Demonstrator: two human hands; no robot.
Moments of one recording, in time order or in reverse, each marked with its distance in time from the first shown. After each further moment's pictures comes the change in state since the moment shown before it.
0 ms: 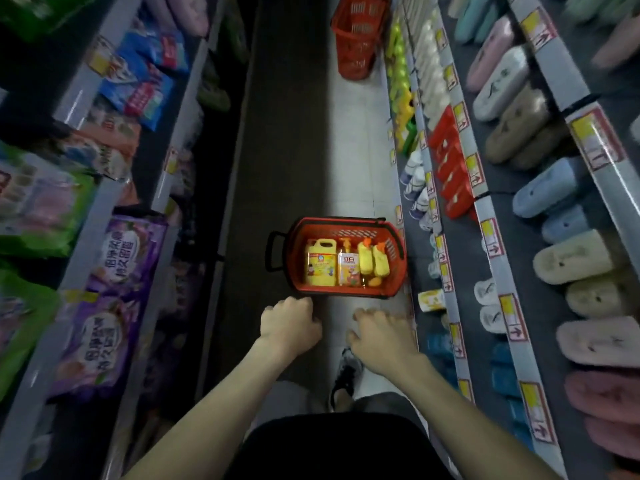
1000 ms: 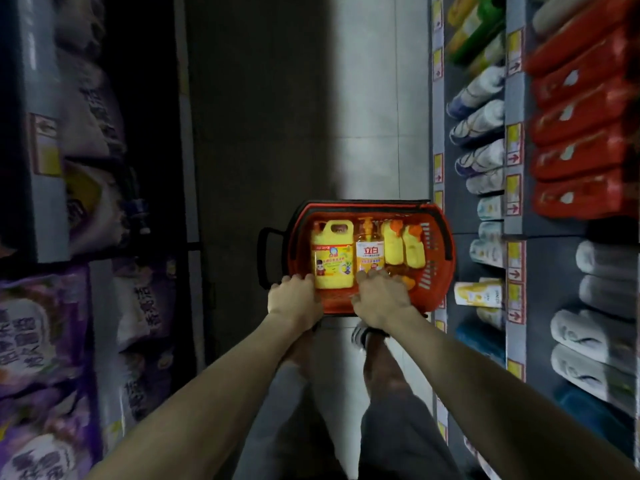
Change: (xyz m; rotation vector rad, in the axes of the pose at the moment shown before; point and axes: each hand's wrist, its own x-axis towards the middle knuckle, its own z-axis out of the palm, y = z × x) left_hand 0.403 -0.079 0.017 0.030 -0.361 0.030; right_hand 0.420 0.013 0.046 -0.025 -0.393 0.077
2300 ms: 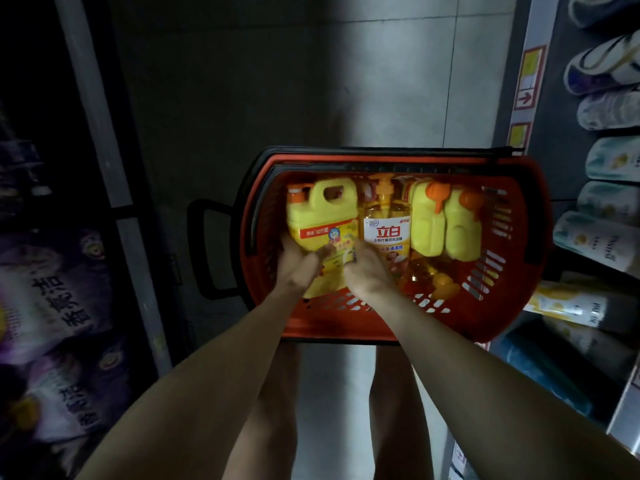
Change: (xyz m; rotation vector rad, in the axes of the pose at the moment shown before) left_hand 0.282 -0.010 0.194 -1.208 0.078 -0.419; right_hand 0.234 0.036 0.140 0.889 -0.214 0.322
